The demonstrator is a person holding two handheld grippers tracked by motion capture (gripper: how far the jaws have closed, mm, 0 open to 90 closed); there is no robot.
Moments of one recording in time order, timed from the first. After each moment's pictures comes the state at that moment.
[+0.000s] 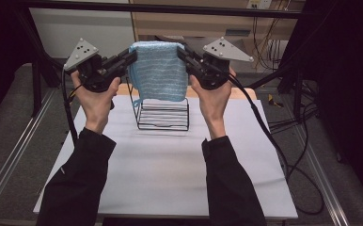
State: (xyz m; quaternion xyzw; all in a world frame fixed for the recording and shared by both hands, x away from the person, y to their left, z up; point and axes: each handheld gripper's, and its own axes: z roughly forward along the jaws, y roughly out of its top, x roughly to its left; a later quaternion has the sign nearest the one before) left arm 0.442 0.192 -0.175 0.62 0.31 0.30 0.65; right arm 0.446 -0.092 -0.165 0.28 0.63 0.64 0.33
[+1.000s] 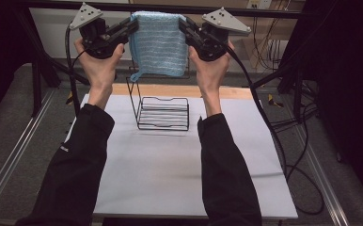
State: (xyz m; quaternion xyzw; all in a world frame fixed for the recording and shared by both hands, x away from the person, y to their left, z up) left arm 0.495 0.185 -0.133 0.61 0.32 0.33 0.64; right arm 0.494 -0.087 -0.132 0.29 0.61 0.64 0.36
